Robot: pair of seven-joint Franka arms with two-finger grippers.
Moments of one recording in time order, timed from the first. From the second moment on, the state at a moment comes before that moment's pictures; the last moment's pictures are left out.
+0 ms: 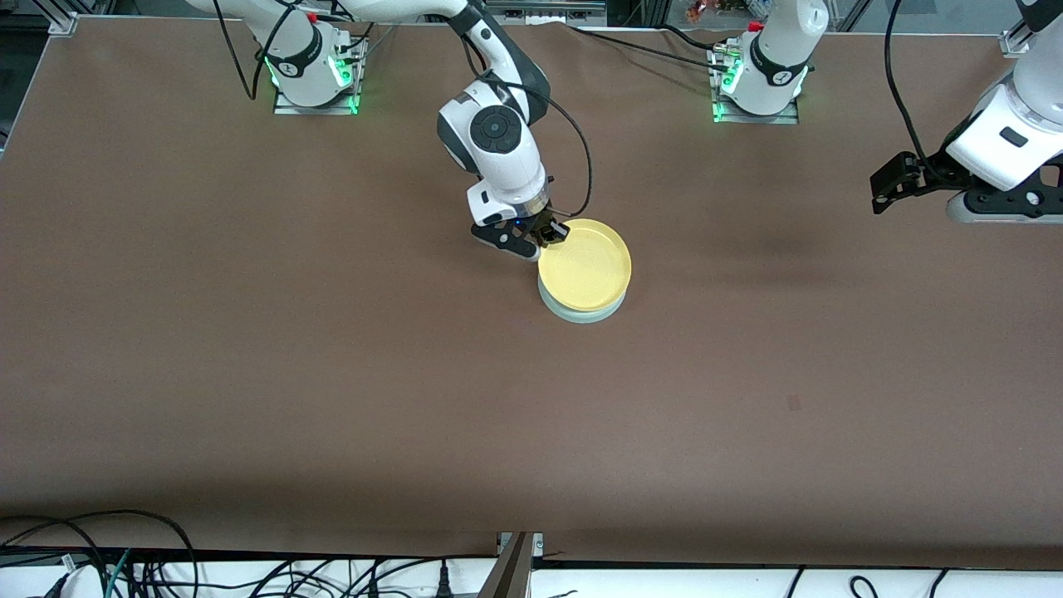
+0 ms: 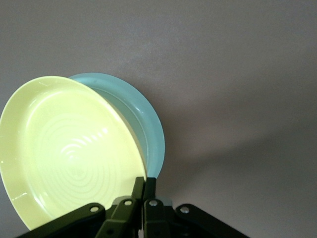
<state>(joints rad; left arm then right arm) -0.06 -0.04 -0.04 -1.68 0.06 1.62 -0.08 0.96 0.57 -0.10 -1.75 0.24 2.48 1.17</state>
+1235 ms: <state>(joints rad) -0.06 -0.04 -0.07 -1.68 0.06 1.61 -0.09 0.97 0.60 -0.16 -1.71 0.24 2.42 1.18</state>
